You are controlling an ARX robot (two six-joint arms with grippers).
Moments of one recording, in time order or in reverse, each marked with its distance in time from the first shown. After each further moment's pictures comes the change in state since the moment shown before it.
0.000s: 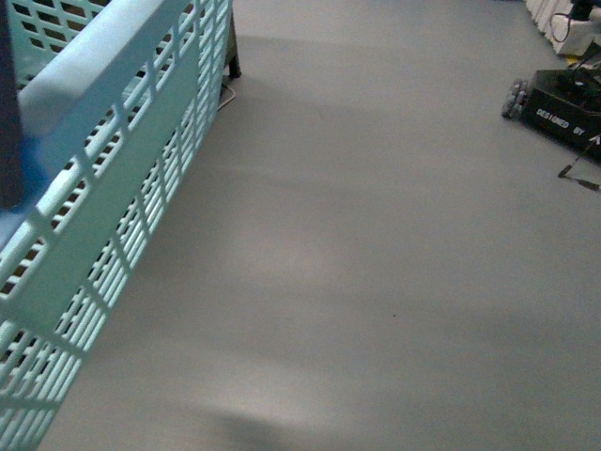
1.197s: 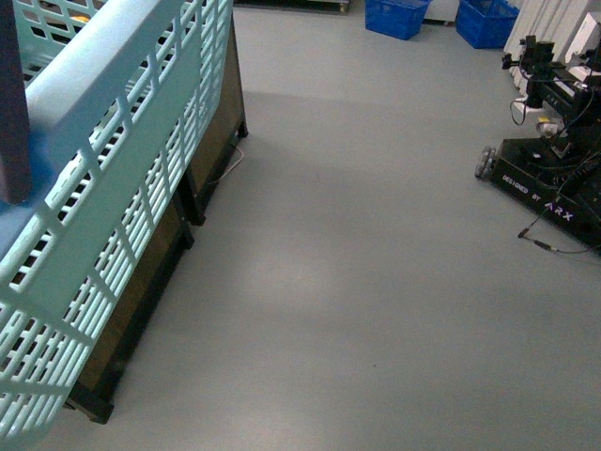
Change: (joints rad) left arm 0.000 -0.002 0.001 0.000 0.000 0.000; right arm 0.000 0.000 0.000 0.000 0.000 0.000
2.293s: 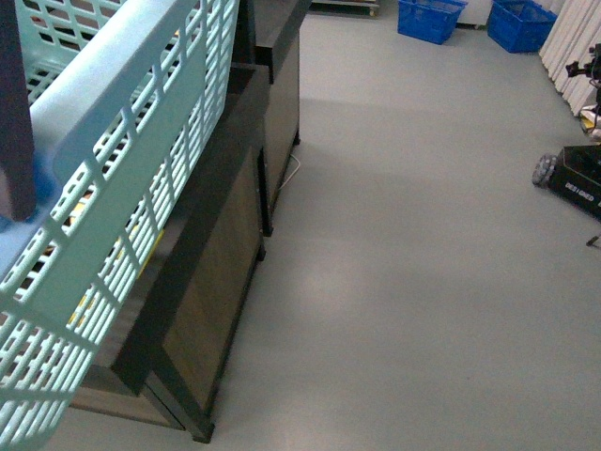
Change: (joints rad) left arm 0.000 0.001 -0.006 -0.002 0.003 0.000; right arm 0.000 0.000 0.000 0.000 0.000 0.000
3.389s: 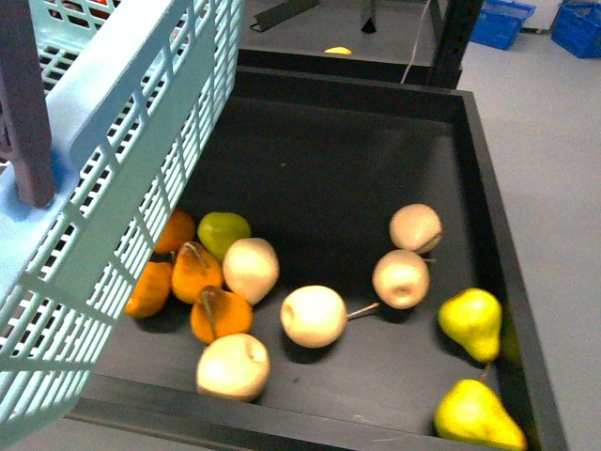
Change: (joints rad) left arm 0.000 -0.002 -0.001 0.000 0.000 0.000; right arm 0.000 0.000 0.000 -0.002 -0.002 0.000
